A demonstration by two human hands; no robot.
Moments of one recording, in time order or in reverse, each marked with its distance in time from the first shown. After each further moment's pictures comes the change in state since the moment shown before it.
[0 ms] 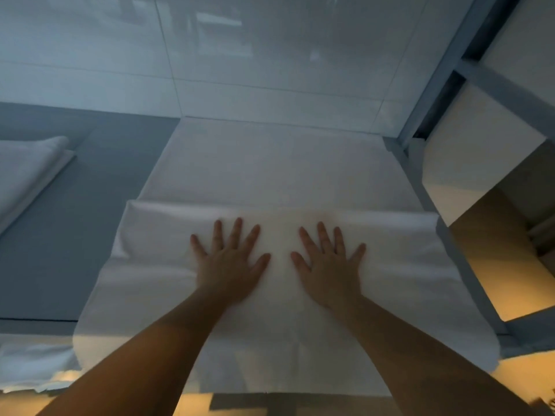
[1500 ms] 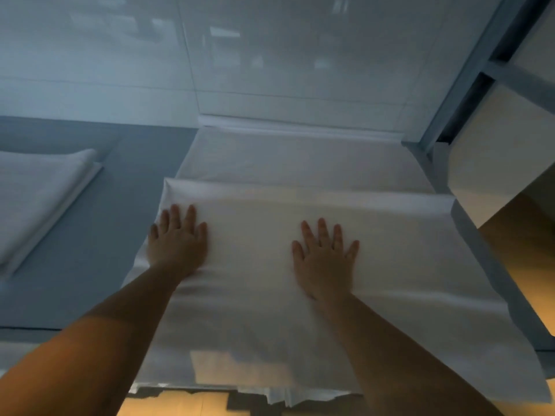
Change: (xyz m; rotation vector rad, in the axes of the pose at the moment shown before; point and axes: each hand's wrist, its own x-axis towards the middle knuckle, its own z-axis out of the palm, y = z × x) left_hand 0.046 -0.134 -0.024 -0.078 0.033 -0.348; right_hand 0.030 -0.069 0.006 0.099 0.073 0.110
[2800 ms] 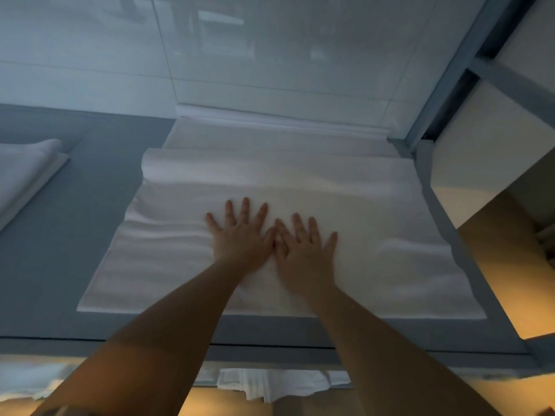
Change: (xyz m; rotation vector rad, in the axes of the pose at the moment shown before) left_hand -0.021 0.150 0.036 0.071 -0.011 0.308; right_hand 0.014 0.021 -0.003 -0.032 -0.061 -0.186
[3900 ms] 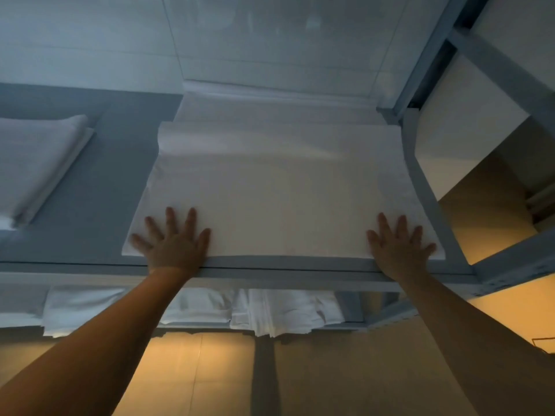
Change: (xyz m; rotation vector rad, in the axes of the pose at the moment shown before) left_hand -0.141 -0.108 -0.020 -0.015 -0.071 -0.308; right_hand -0.111 0.161 -0.042 -0.012 -0.171 0.434
